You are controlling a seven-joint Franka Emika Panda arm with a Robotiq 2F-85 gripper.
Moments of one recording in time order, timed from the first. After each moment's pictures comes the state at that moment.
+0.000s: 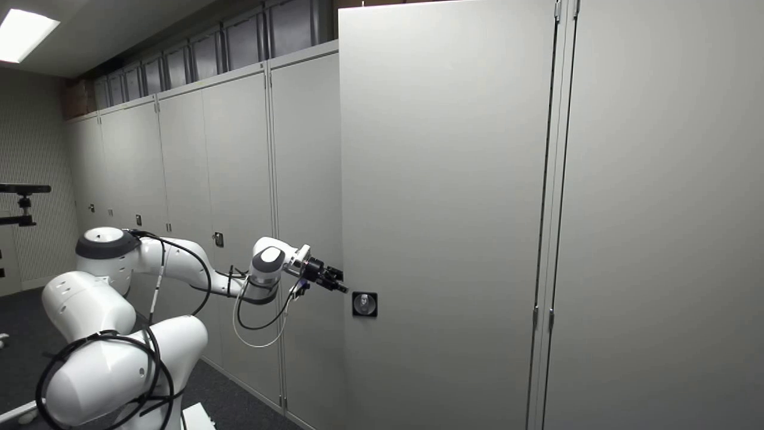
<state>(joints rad) 1.92 1.19 -1.63 -2.39 0.12 2.72 1.21</state>
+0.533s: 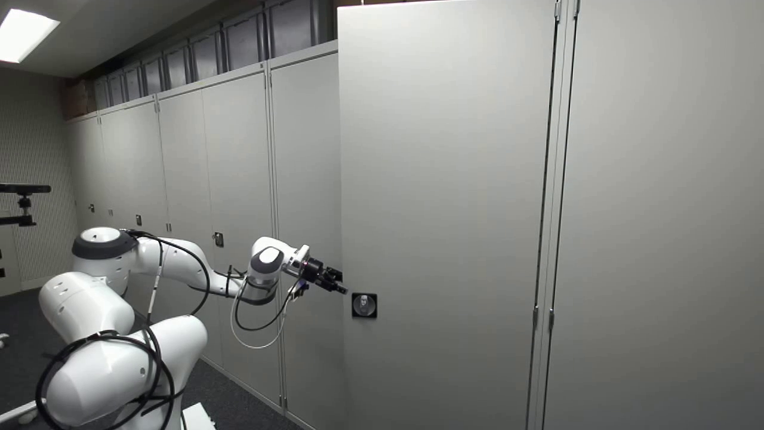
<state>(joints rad) 1.94 1.19 -1.64 -2.42 0.14 2.72 1.19</state>
